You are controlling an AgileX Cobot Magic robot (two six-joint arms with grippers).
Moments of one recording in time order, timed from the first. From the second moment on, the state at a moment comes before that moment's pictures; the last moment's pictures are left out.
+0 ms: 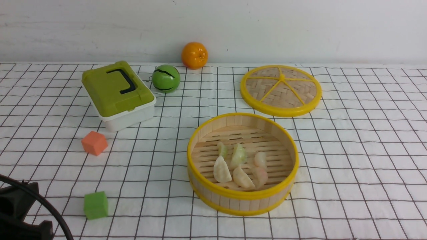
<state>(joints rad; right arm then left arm) -0.05 -0.01 0.03 0.05 0.23 0.06 -0.71 0.59 -0.36 1.01 0.60 -1.19</state>
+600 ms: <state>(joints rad) -0.05 -0.01 0.02 0.04 0.38 0.09 -0.71 0.59 -0.36 1.01 0.60 -1.19</state>
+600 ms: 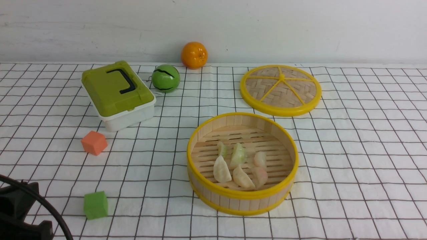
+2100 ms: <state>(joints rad) -0.06 -0.01 0.02 0.03 0.38 0.09 0.07 -0.01 0.01 0.09 0.11 -0.24</state>
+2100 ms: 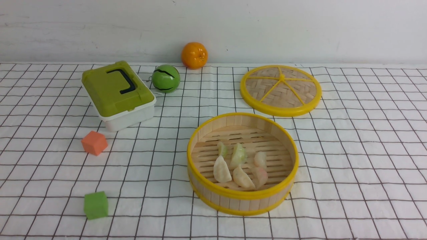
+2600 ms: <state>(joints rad) -0.06 -0.01 0.02 0.03 0.38 0.09 -0.03 -0.01 0.03 -0.02 0.37 -0.17</state>
